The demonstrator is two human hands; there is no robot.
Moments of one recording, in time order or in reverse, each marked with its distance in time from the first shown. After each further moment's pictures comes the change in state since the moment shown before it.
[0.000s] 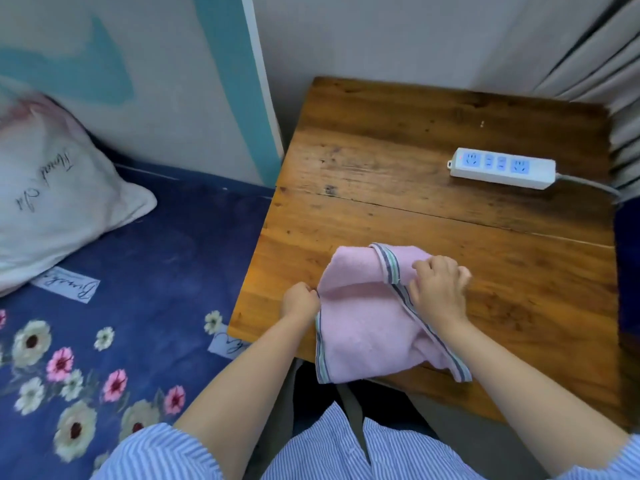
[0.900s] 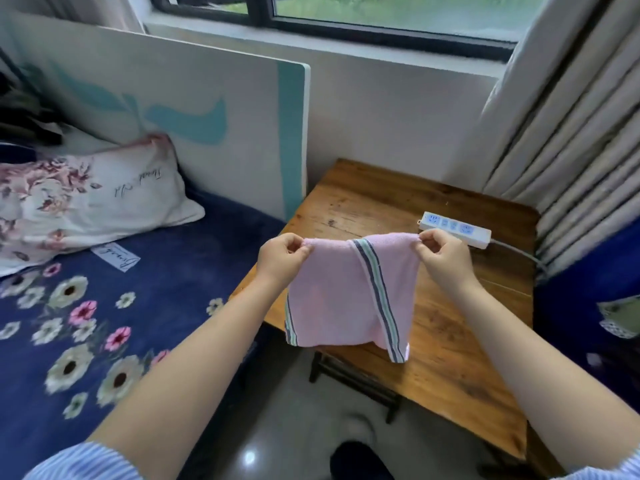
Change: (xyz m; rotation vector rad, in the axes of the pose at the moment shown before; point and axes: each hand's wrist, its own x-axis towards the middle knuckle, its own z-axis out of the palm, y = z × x) left_hand -0.202 0.010 -0.030 -0.493 0.569 0.518; right_hand -0.054 0.035 -0.188 0.774 0.006 -0.061
